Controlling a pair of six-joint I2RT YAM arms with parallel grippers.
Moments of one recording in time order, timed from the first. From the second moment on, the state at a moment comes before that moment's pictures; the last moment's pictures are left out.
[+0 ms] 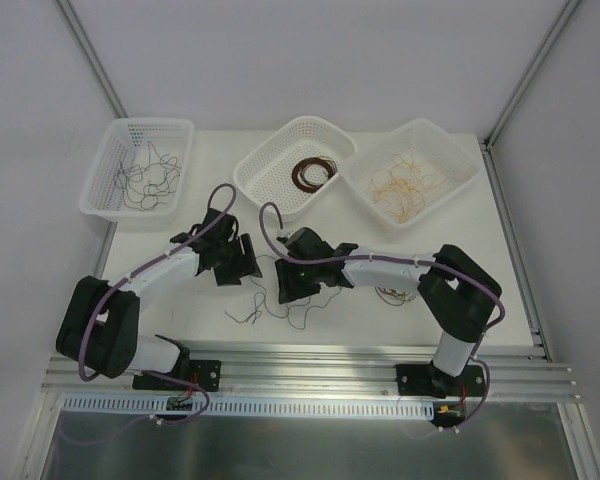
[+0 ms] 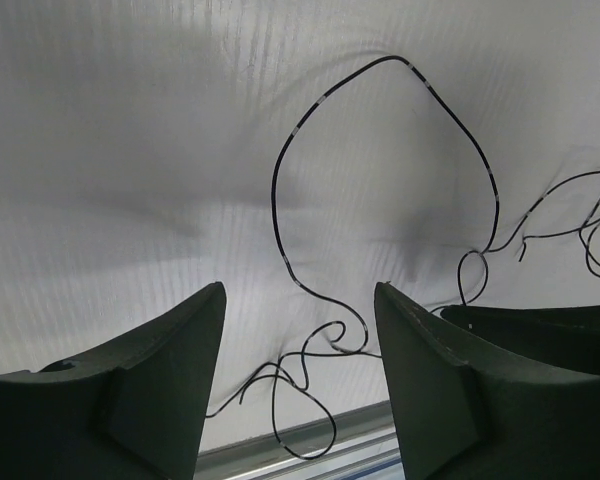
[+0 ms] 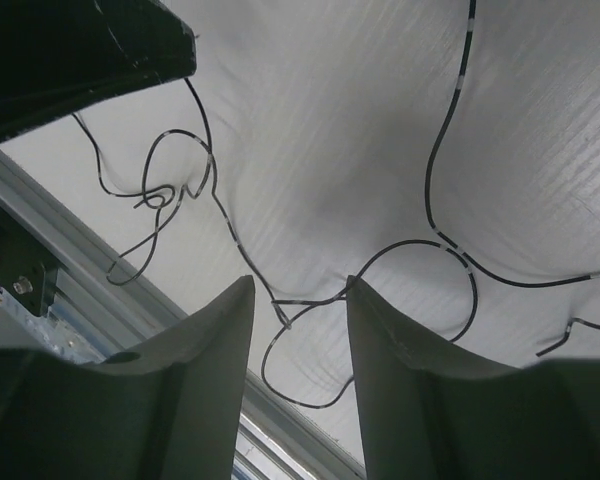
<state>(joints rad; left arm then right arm) -0.38 1.34 0.72 -0.47 0.17 -0.67 0.99 1.75 1.07 -0.28 -0.18 0.58</state>
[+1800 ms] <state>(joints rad) -0.11 1.26 1.72 -0.75 -0.24 -0.24 0.35 1.01 0.76 -0.76 -0.01 0.42</state>
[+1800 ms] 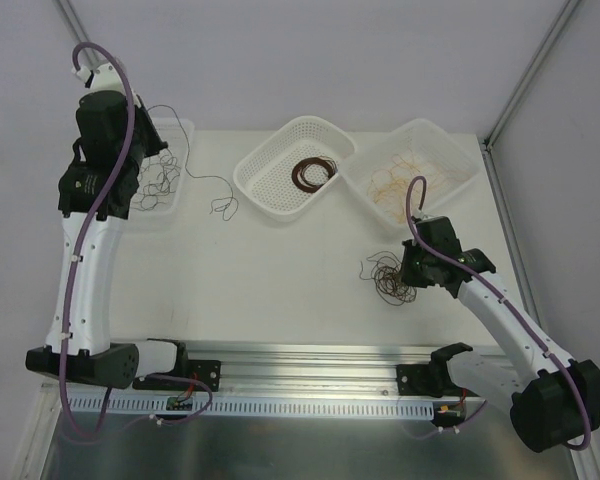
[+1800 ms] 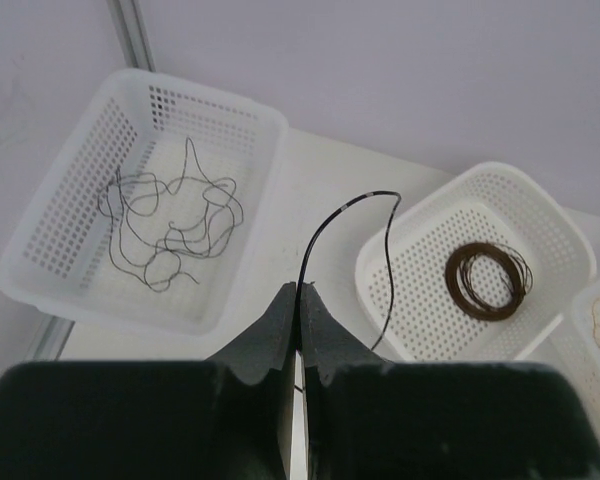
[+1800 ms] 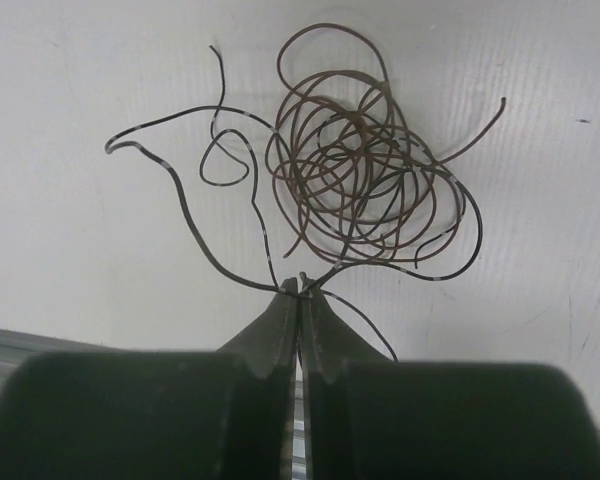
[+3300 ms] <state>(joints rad) -0.10 1.42 1.31 -0.60 0.17 -0.30 0.61 1.22 1.03 -0.72 -0.12 0.37</state>
